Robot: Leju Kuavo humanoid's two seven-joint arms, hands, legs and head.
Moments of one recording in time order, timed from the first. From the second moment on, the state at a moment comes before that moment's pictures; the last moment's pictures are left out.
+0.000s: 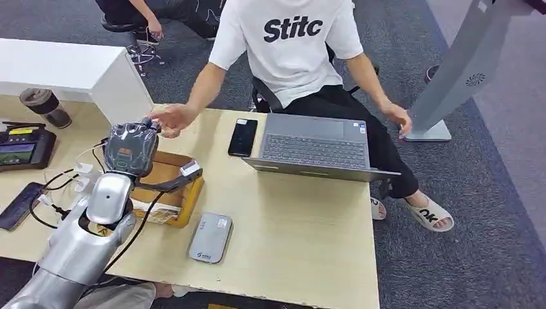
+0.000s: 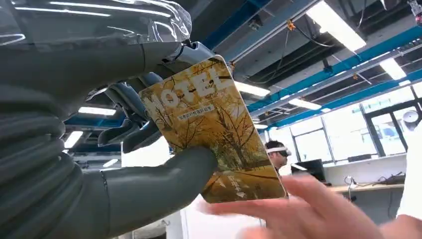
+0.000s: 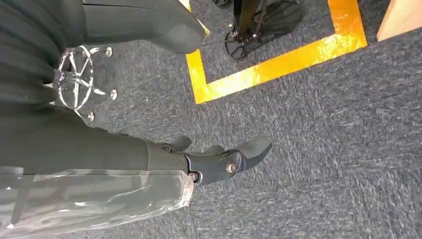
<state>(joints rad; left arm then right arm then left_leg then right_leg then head) -0.42 0.34 -0.41 -1.44 -1.57 0.26 0.32 -0.04 0.04 -1.48 -0.66 1.19 0.59 -0.17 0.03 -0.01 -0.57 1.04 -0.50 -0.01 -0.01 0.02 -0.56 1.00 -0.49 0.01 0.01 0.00</state>
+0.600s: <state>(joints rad) -0.47 0.39 -0.32 -1.40 -1.55 0.25 0.31 -0.04 0.00 -1.47 -0.59 1.19 0.59 -0.19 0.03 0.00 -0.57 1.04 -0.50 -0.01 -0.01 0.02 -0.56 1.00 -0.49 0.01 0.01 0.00</state>
